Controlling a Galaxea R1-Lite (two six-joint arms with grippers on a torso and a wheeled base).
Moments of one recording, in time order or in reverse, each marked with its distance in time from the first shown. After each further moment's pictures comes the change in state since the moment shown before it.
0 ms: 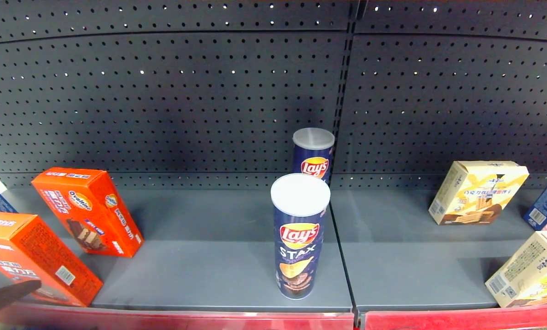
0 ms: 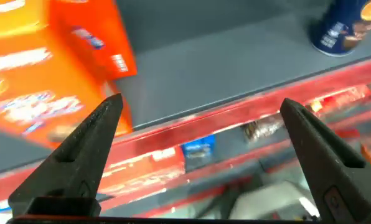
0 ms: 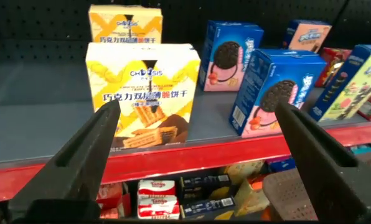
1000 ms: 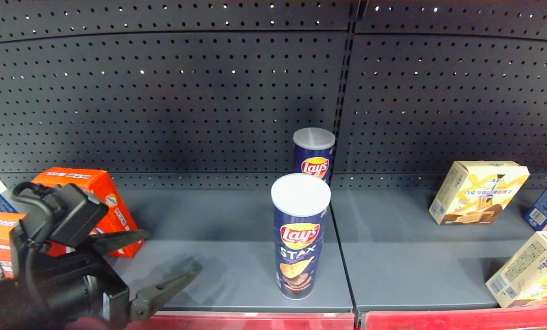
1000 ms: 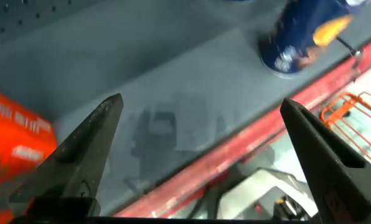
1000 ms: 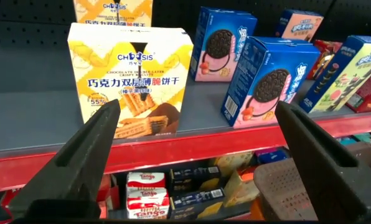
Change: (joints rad) left arm -0.017 0.454 0.001 -0.461 -0.155 0.029; right arm 0.000 0.000 0.045 -0.008 -0.025 -0.029
